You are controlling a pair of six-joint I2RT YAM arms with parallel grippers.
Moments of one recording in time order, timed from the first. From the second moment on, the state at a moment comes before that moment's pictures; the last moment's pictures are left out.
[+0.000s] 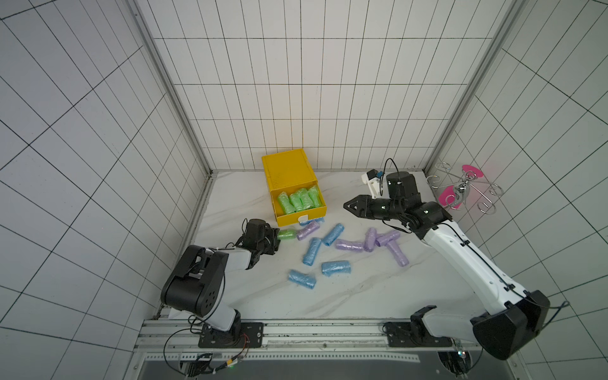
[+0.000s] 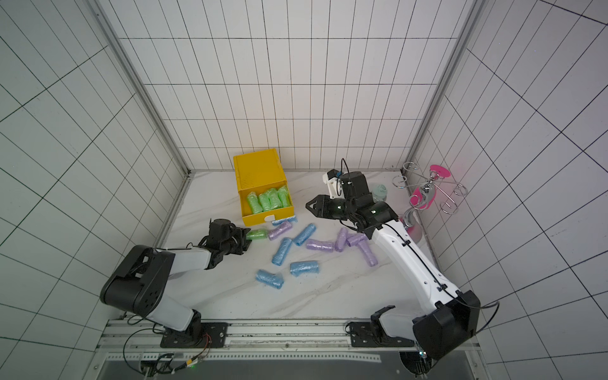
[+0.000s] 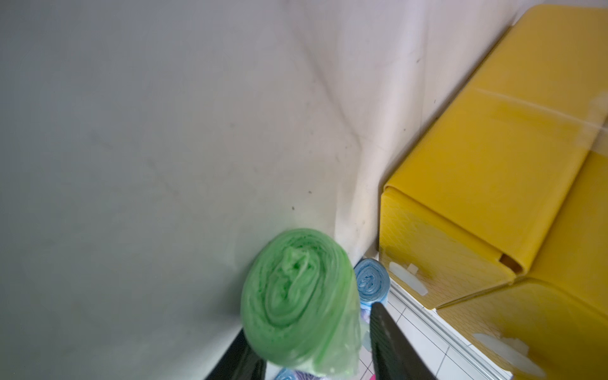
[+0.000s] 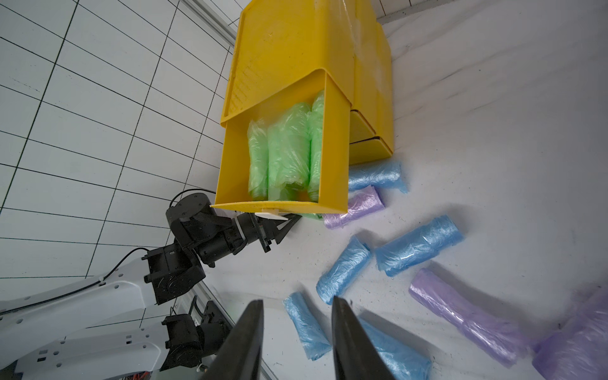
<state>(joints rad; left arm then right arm) -0.25 1.58 0.50 0.37 0.19 -1.75 0.43 1.29 1.28 -0.59 -0.47 0.52</state>
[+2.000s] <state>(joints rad) -0.20 1.47 1.56 -0.83 0.49 -0.57 0.39 1.36 1.29 -0.60 -0.56 0.53</state>
